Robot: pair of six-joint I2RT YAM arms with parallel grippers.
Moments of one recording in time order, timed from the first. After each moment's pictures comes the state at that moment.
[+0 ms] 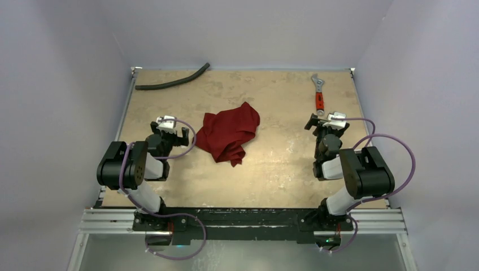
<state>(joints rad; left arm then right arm) 0.01 1.67 0.24 1.28 0.17 0.07 0.08 1.58 0.26 1.38 0.33 0.06</state>
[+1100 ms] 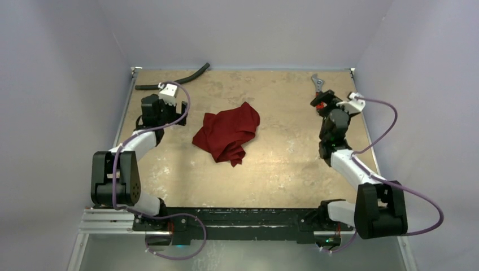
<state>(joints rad) 0.02 1.50 0.76 0.33 0.20 0.15 0.11 1.21 0.52 0.72 0.47 0.41</state>
